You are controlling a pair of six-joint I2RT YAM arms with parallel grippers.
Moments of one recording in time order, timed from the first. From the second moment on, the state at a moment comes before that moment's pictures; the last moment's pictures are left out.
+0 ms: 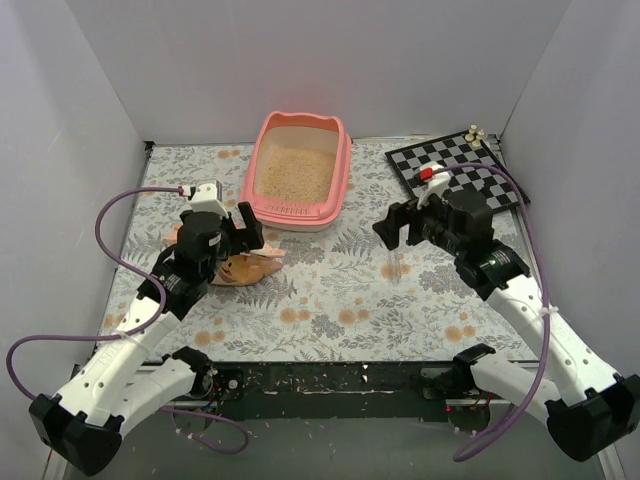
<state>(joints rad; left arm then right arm) -0.51 0.84 0.86 -0.39 -0.32 -0.41 0.48 0.91 0.90 -0.28 -0.14 0.12</state>
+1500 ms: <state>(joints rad) 0.19 0.90 0.69 -0.16 -0.08 -0.71 1.16 2.01 1.80 -0.29 -0.13 -0.49</state>
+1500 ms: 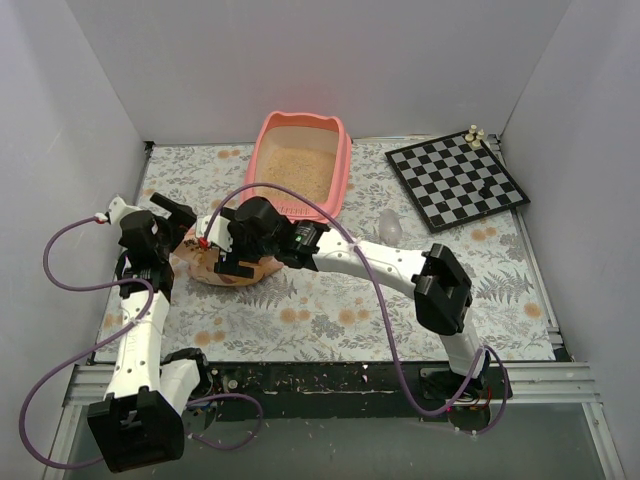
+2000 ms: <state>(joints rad) 0.21 0.89 0.68 -0.15 -0.03 -0.73 1.16 2.07 1.79 -0.27 -0.04 -0.51</state>
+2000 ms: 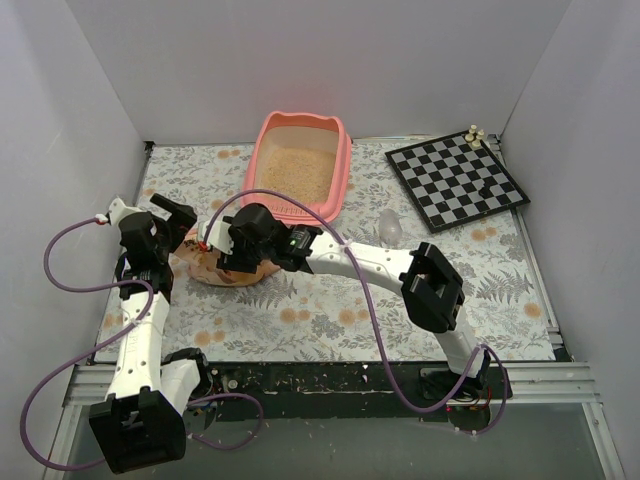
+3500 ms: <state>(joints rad) 0.23 0.90 0.63 -0.03 0.27 -0.73 0.43 0.93 0.65 -0.43 0.31 0.31</state>
